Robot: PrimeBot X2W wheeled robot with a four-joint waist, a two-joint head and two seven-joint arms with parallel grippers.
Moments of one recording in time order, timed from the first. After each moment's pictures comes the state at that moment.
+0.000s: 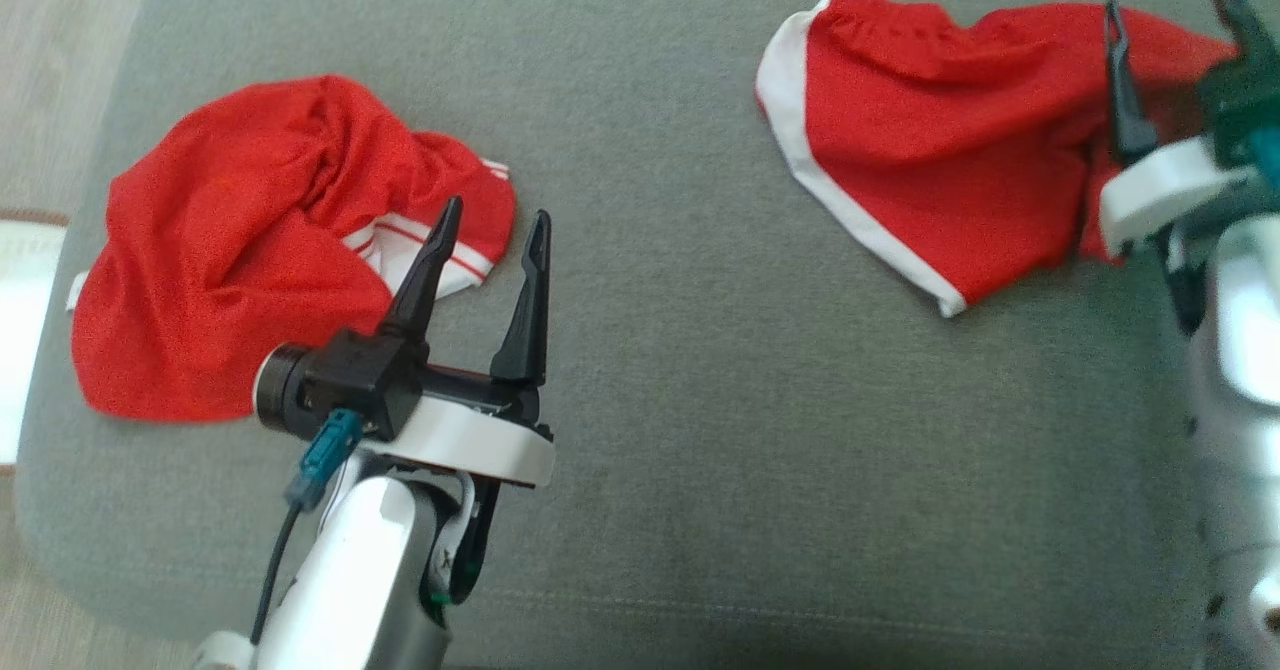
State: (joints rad) left arm -0.25 0.05 -0.39 0.10 -0.19 0.07 -0.26; right arm -0.74 -0.22 -0.08 0.69 -0.39 0.13 -0.24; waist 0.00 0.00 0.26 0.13
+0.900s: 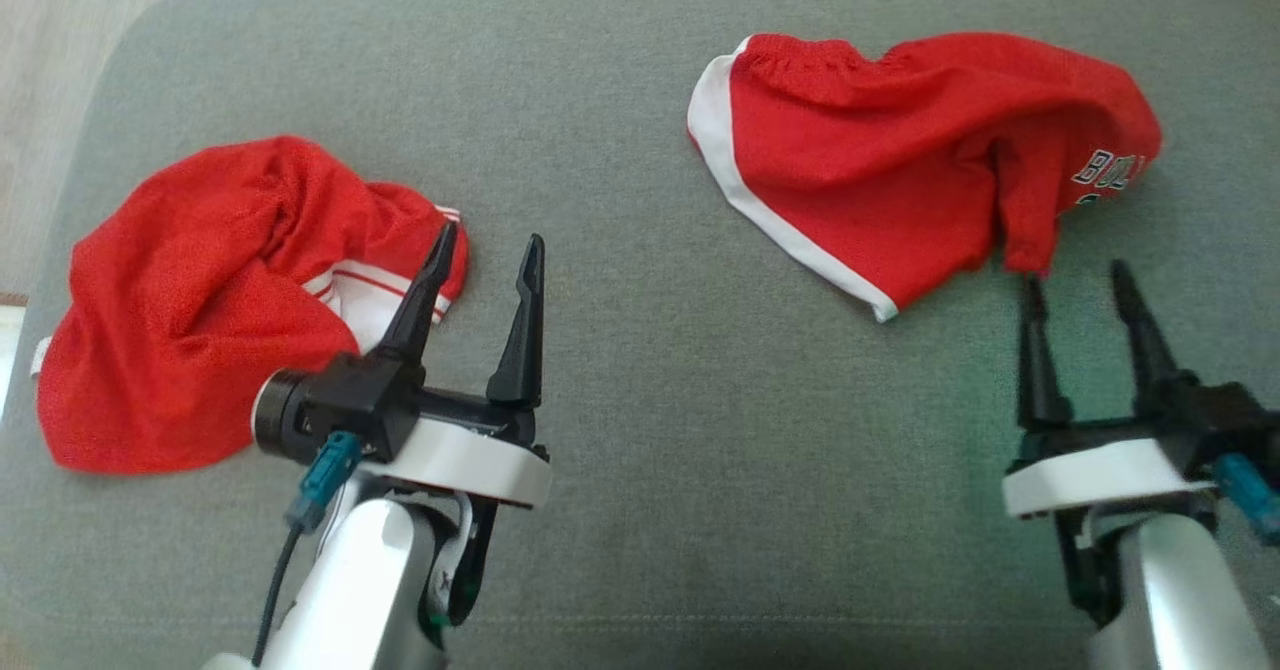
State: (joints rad) left arm -0.21 0.05 -0.38 0.09 -0.19 0.08 -0.26; right arm -0.13 -0.05 -0.08 0.22 0.00 0.13 -0.25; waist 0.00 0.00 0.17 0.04
